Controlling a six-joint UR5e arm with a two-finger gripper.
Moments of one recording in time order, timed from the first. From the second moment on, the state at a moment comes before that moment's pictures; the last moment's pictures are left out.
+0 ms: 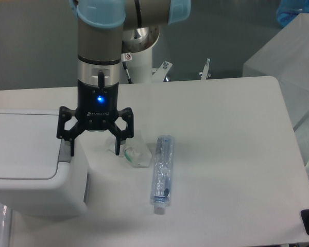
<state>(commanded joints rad) 2.23 -1.73 -1.57 -0.88 1.32 -0.01</state>
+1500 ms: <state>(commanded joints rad) 2.23 -1.75 -1.58 -0.88 1.32 0.00</state>
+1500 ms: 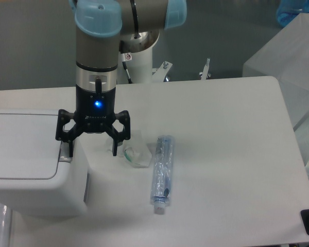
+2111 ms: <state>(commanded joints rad) 2.28 -1.75 -1.47 -0.87 1.32 0.02</state>
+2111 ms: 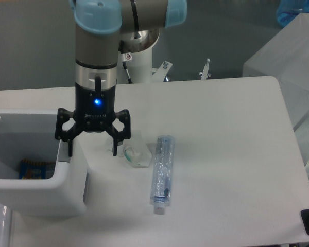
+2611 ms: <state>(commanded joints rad) 2.49 -1.75 -1.42 -0.88 1.36 0.25</state>
